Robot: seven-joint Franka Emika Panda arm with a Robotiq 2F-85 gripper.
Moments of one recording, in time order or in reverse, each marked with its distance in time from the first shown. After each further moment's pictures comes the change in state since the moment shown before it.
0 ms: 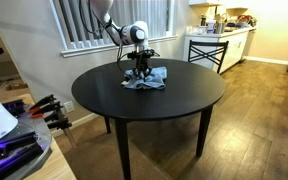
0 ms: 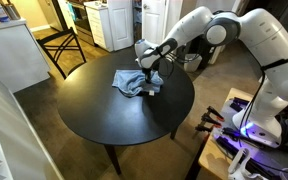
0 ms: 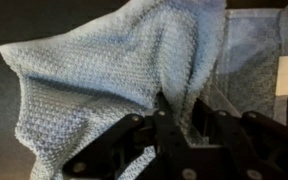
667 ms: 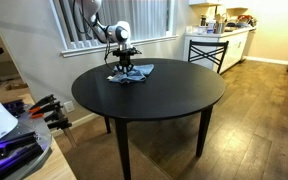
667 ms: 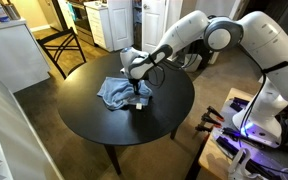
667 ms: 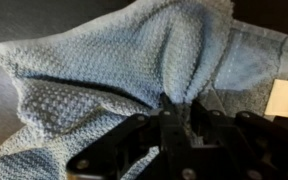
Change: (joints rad) arm 0.136 0.020 0.102 0.037 0.000 -0.013 -0.025
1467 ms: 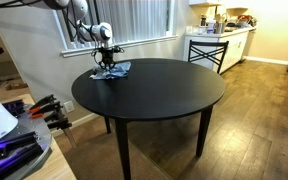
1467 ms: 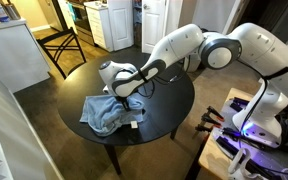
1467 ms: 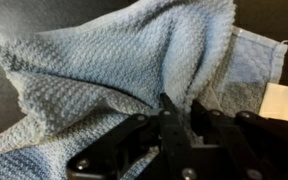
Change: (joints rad) arm 0.215 0.121 0.045 0.240 -0.014 -0.221 -0.107
